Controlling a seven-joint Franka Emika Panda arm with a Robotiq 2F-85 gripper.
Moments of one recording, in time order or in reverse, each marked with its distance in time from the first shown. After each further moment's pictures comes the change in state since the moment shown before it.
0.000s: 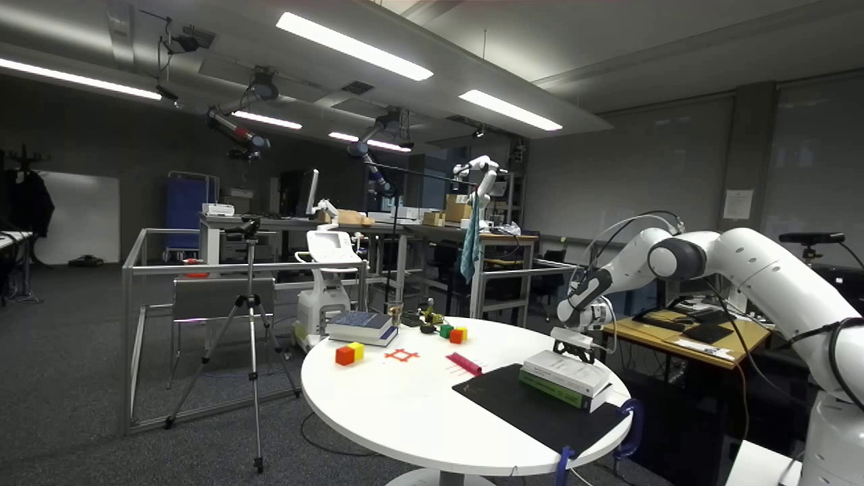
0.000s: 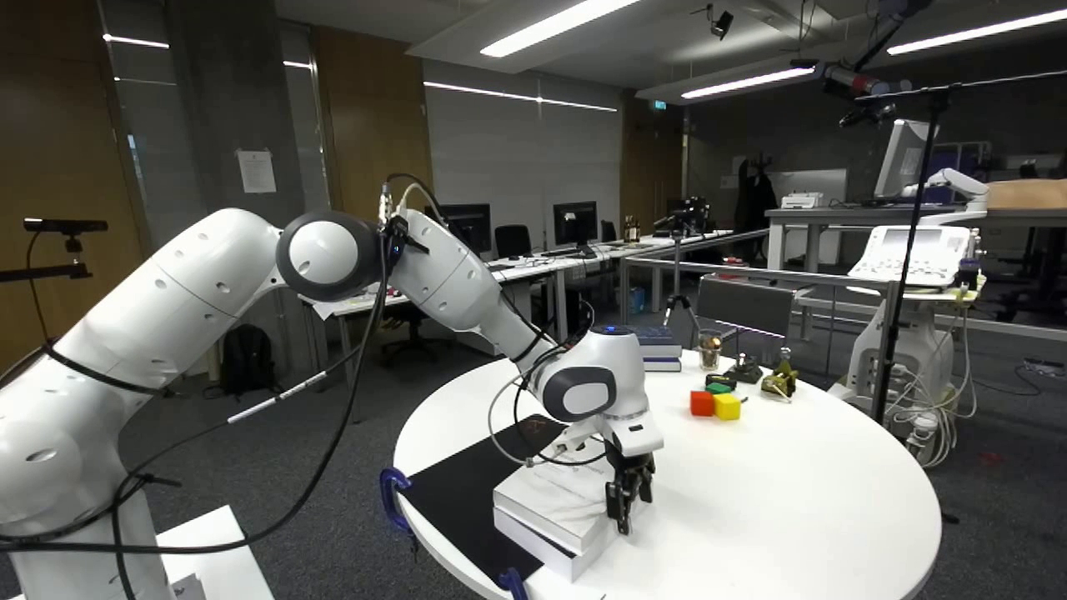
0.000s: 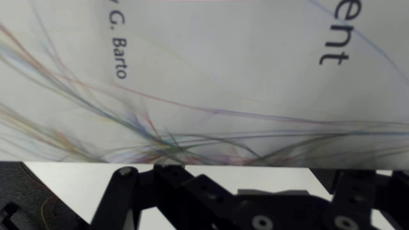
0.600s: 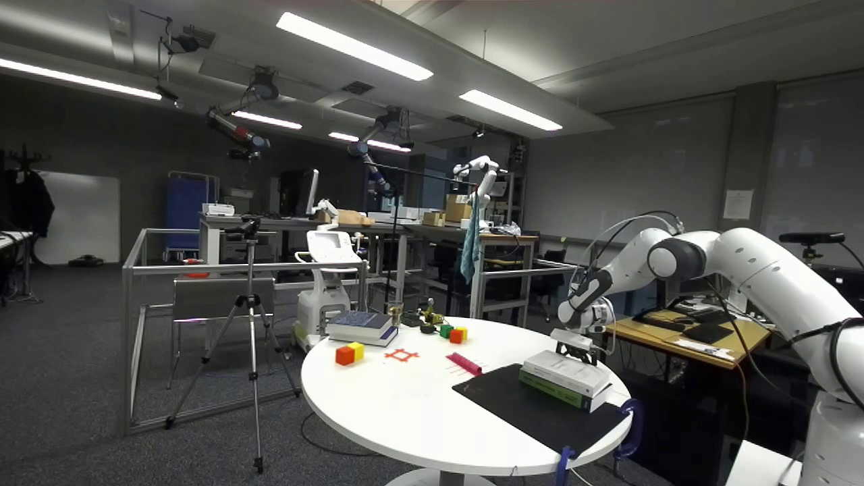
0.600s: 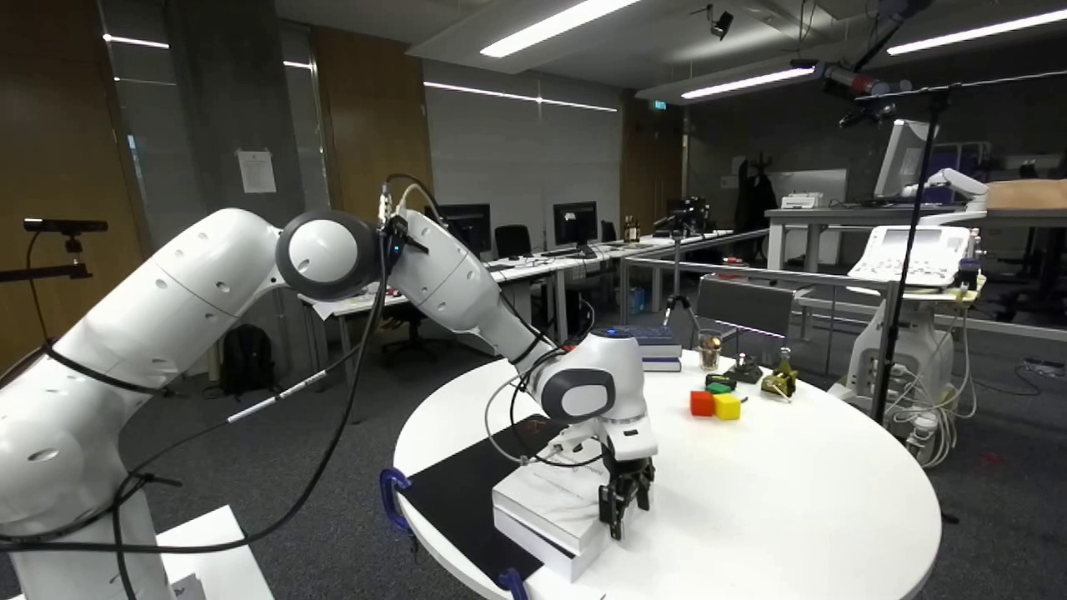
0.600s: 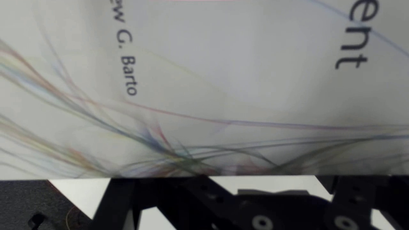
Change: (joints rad) arm 0.010 0.000 -0.015 -0.012 0.000 -0.029 0.081
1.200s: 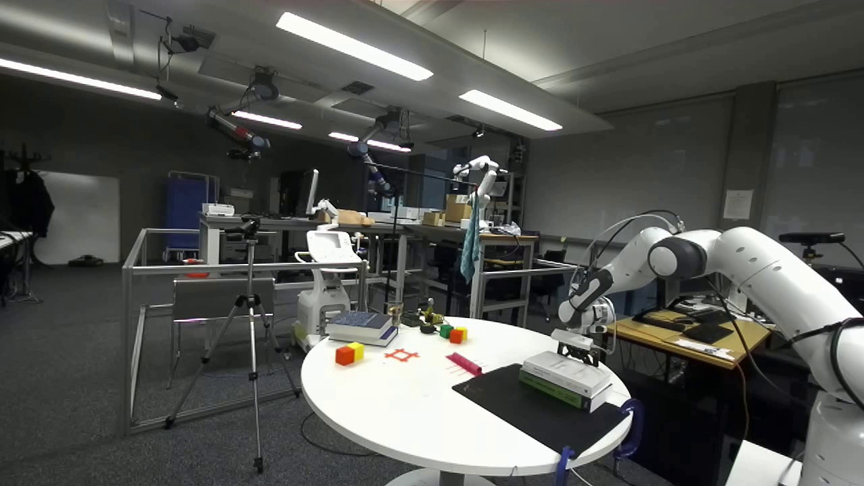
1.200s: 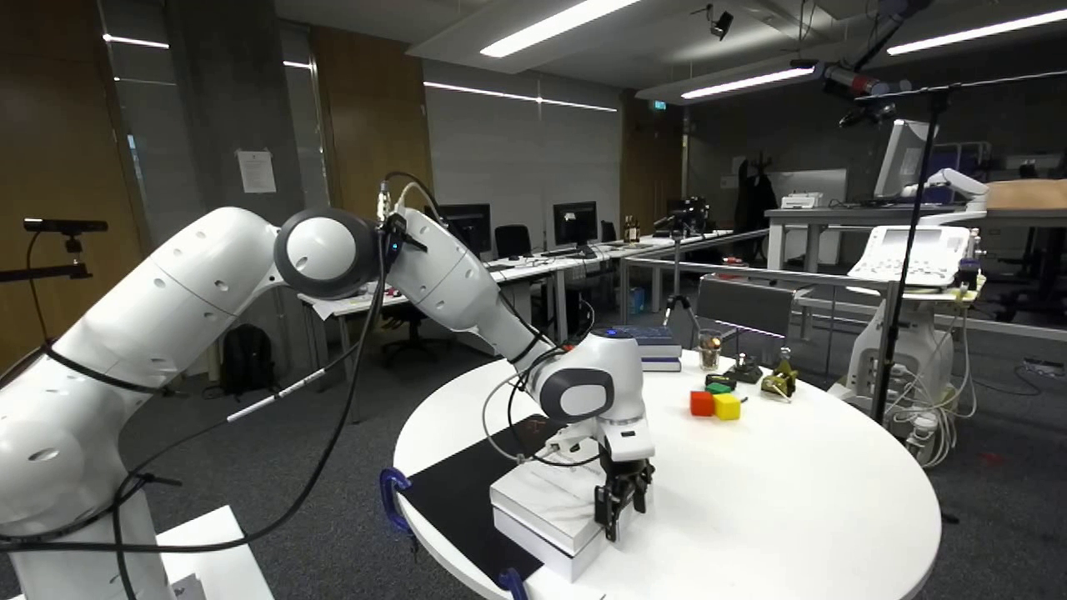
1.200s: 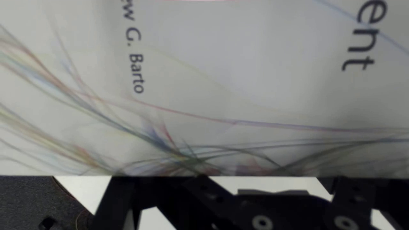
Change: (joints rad) arm 0.002 -0.010 -0.001 -0.014 0.000 -0.021 0.016
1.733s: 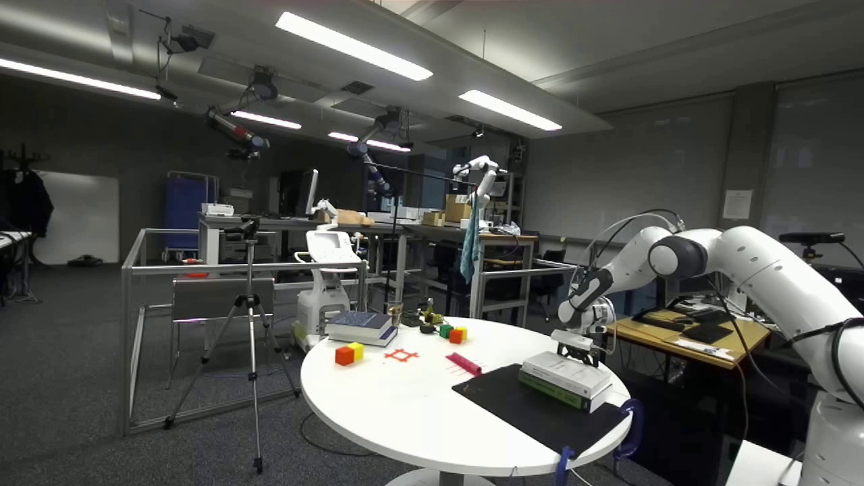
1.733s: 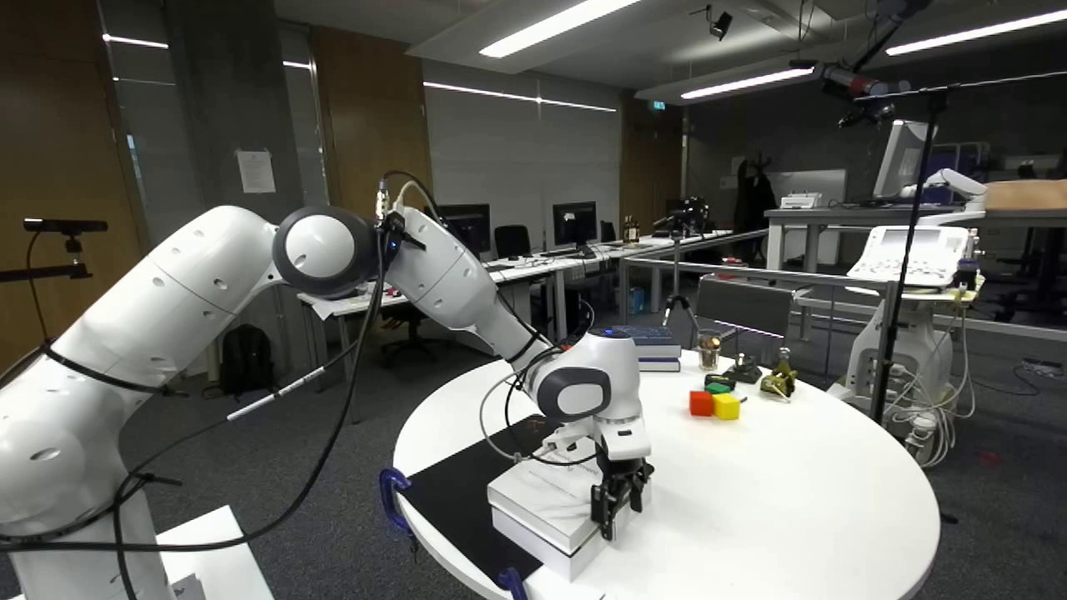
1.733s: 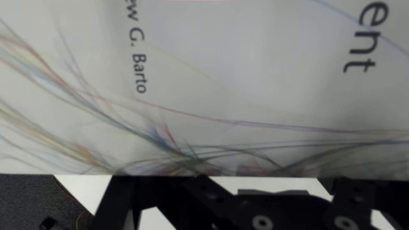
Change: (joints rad) arm 0.008 -0.009 0.000 -0.015 0.000 0.000 0.000
